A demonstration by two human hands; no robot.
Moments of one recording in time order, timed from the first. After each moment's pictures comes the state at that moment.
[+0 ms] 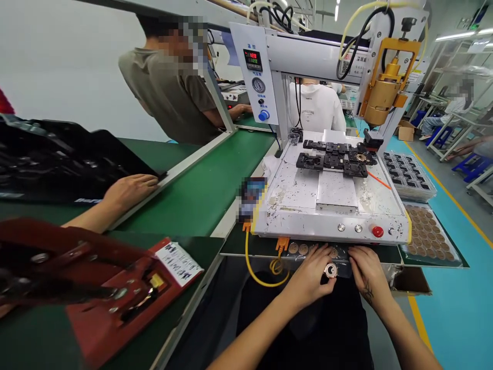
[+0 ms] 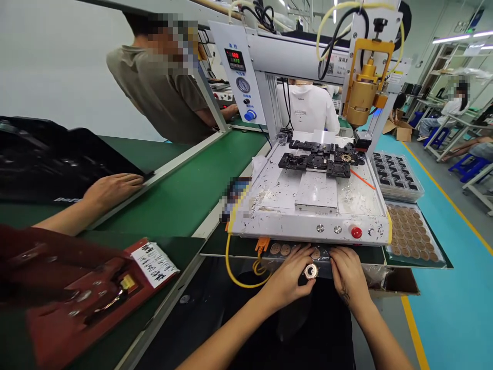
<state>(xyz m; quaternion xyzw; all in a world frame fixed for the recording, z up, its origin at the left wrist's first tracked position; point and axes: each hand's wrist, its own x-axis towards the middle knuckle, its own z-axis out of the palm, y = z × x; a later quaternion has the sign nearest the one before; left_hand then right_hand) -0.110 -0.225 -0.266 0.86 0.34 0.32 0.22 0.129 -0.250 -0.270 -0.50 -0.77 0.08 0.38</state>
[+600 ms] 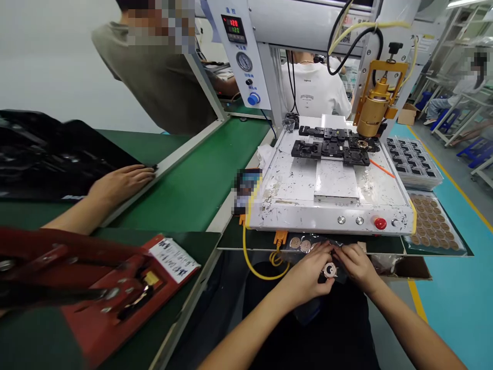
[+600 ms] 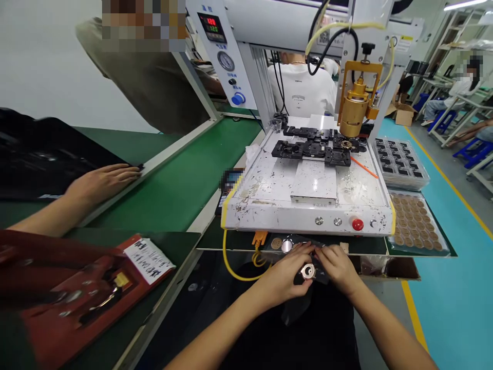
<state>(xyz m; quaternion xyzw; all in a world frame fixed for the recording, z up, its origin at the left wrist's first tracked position) -0.121 -0.227 -0.254 0.85 0.33 0.25 0.32 0.118 -0.233 -0.306 -0.37 -0.86 0.00 0.36</state>
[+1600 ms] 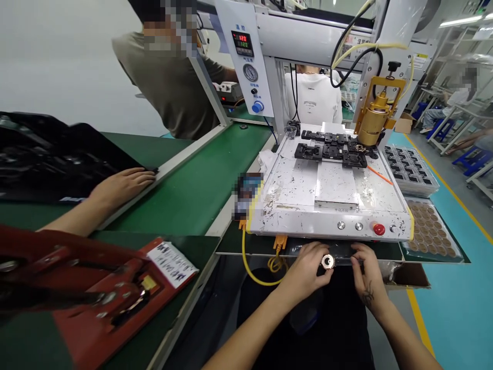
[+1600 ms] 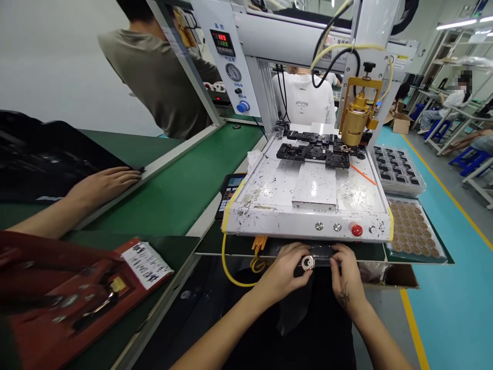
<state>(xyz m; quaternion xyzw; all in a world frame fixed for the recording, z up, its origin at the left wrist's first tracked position) -0.116 -0.216 -0.254 0.83 0.39 0.31 0.25 0.116 -0.259 -0.289 -0.54 -0.68 0.16 0.47</state>
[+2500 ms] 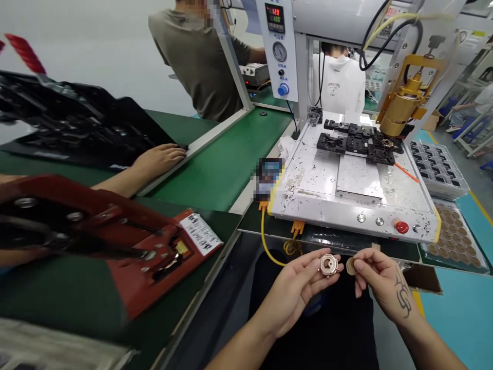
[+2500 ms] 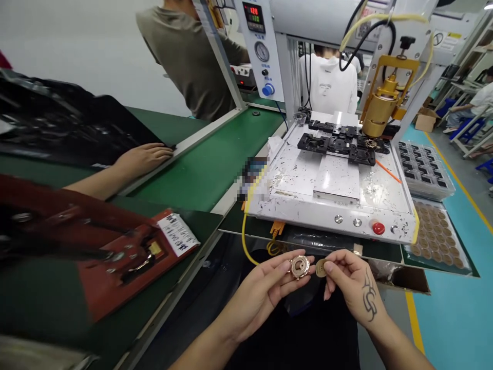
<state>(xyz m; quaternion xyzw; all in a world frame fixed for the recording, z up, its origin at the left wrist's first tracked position) -0.148 -0.284 -0.180 0.17 0.34 0.46 0.80 0.075 -0.276 -0.186 -0.48 -0.43 0.62 0.44</state>
